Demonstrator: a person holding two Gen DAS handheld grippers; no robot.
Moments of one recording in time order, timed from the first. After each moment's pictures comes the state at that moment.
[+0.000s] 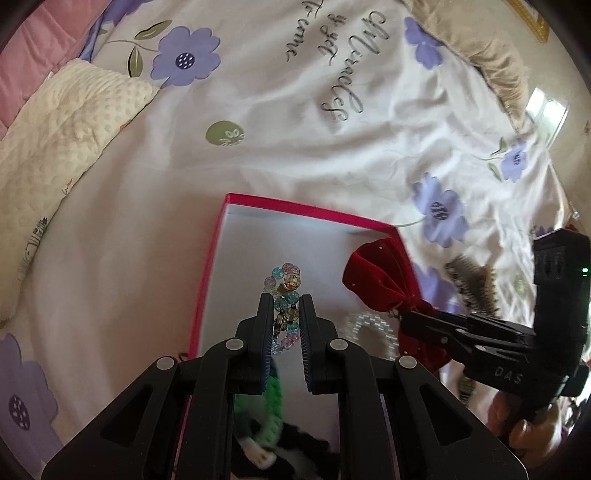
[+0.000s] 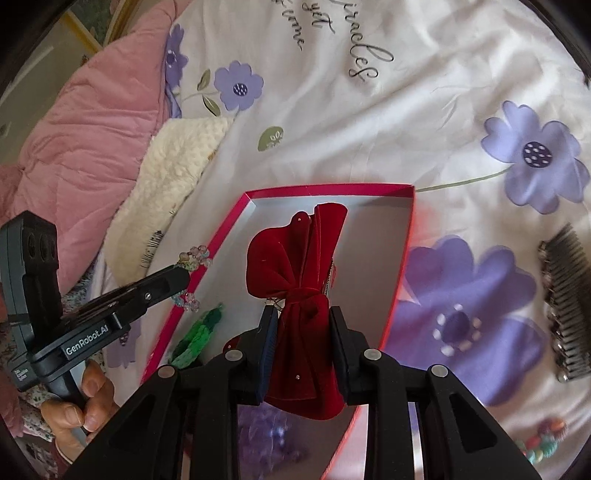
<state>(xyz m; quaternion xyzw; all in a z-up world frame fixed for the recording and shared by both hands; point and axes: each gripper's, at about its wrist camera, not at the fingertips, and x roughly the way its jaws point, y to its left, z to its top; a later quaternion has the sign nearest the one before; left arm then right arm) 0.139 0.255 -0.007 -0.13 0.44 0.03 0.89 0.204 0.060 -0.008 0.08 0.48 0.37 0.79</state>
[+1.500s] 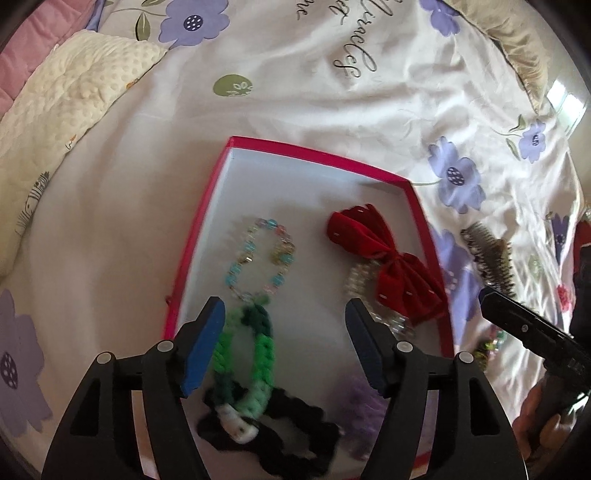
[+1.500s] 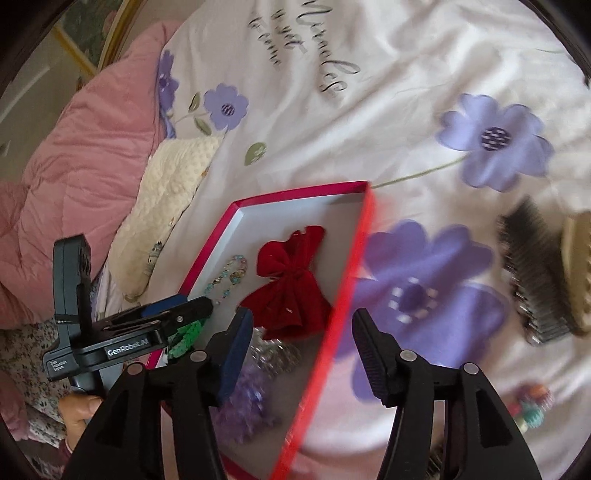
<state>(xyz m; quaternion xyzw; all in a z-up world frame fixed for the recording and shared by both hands) 0.123 0.233 -0.027 -0.14 0.50 0.05 0.86 0.184 0.003 -0.007 0.12 0.47 0.36 0.80</state>
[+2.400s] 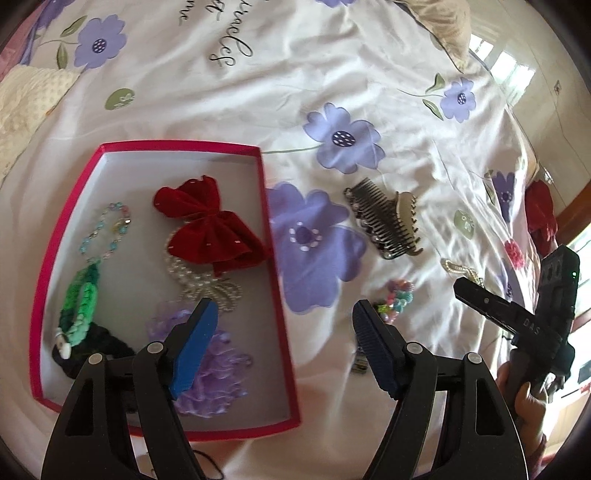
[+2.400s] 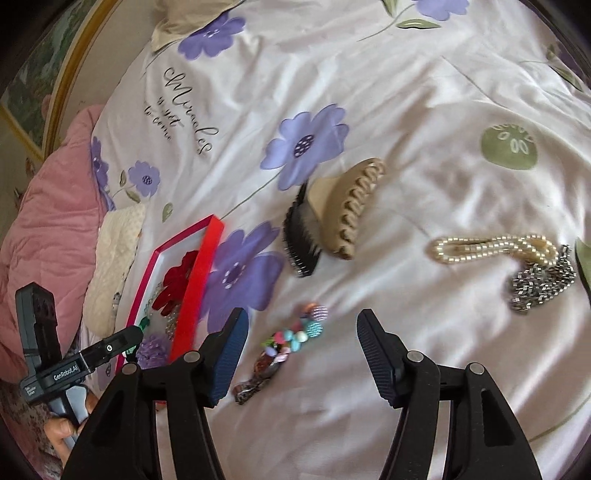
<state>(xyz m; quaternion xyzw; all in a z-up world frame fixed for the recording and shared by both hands) 0.109 0.110 0.000 -0.12 0.50 -0.06 0.86 0.156 -0.177 -0.027 0.21 0.46 0.22 0.83</state>
